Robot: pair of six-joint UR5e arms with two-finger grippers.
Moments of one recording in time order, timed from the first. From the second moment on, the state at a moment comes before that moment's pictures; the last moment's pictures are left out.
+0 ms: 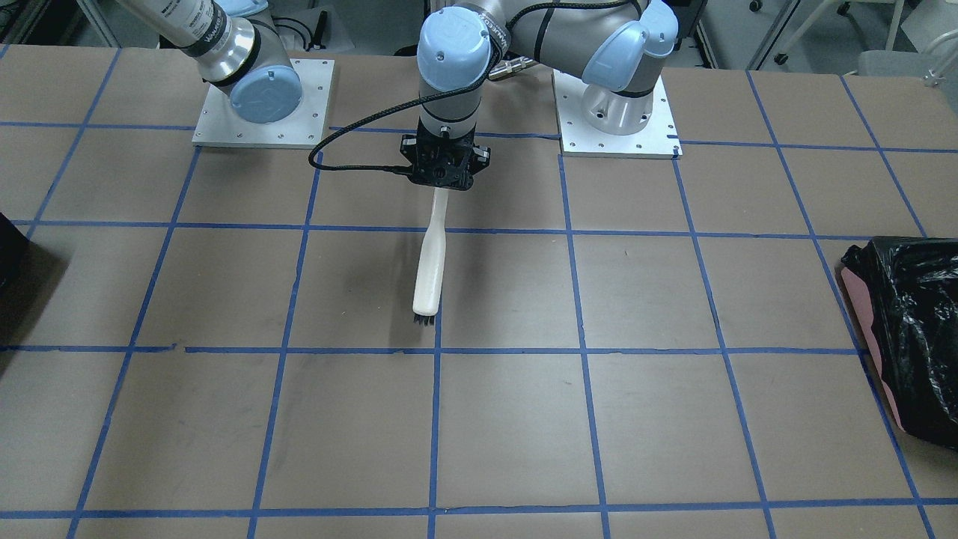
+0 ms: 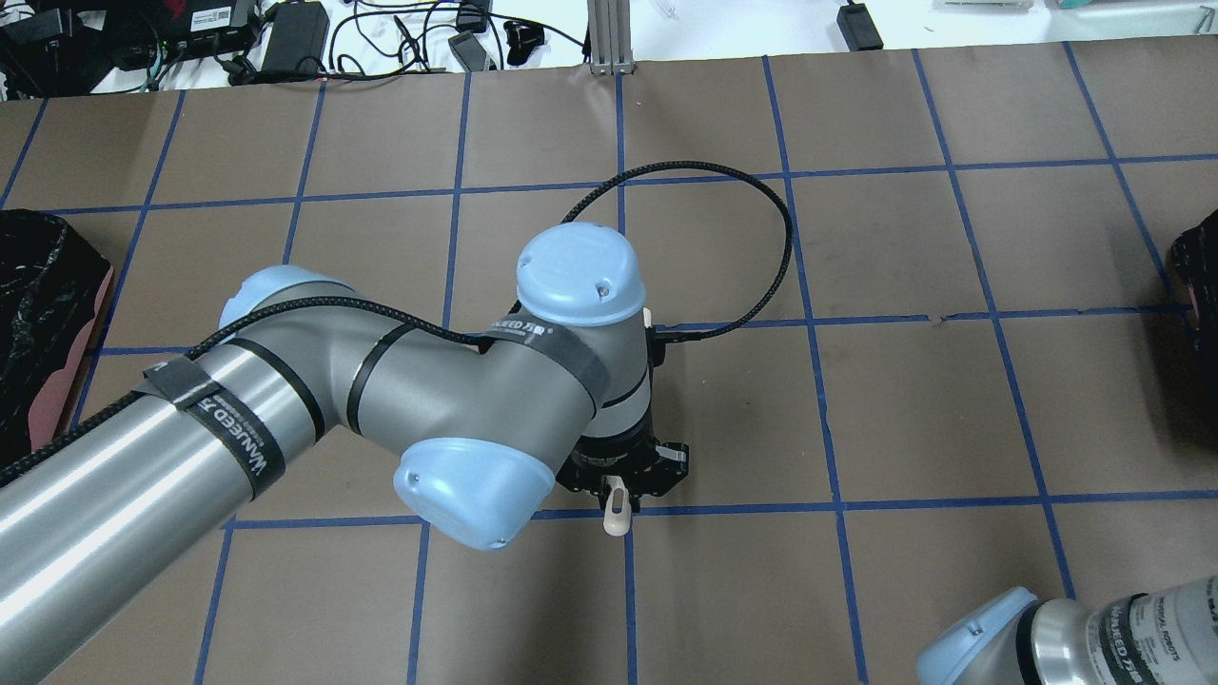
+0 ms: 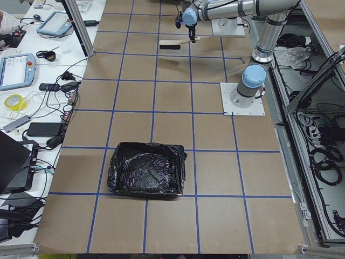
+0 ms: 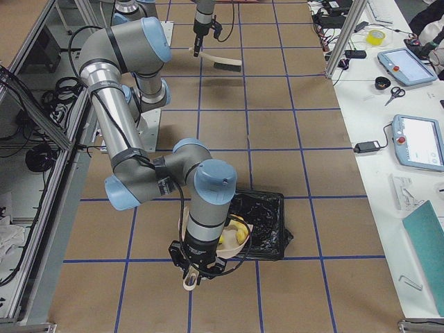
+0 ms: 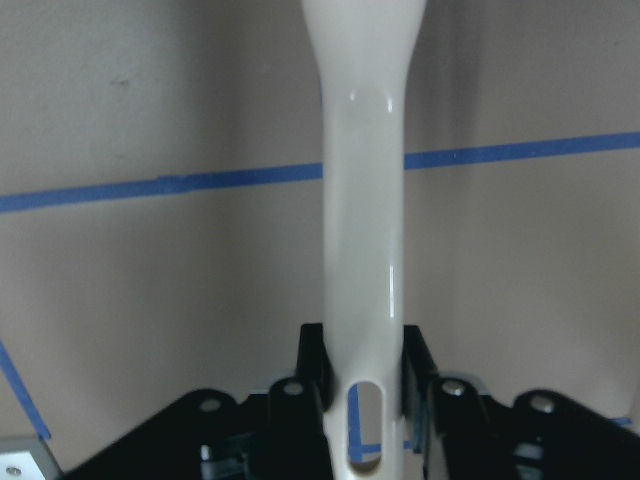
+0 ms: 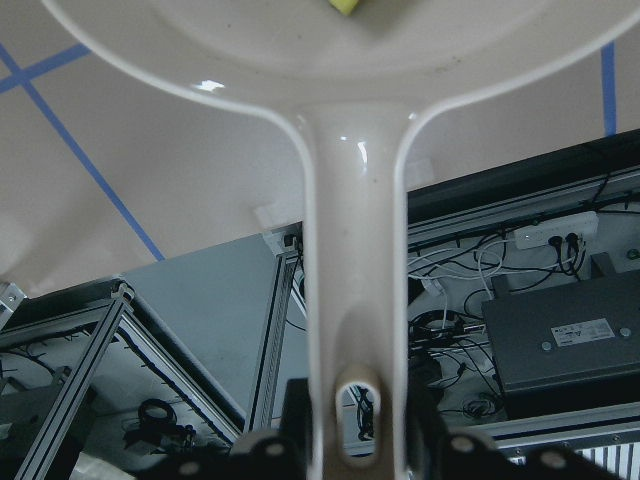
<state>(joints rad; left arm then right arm) -2.09 -1.68 -1.94 -1.27 1.43 -0.37 0.46 -1.09 1.17 -2.04 -2.00 -2.42</state>
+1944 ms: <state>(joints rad) -2.10 -1.72 -2.00 -1.24 1.46 -0.42 0.65 -1.28 1.38 -2.22 -2.16 -2.11</state>
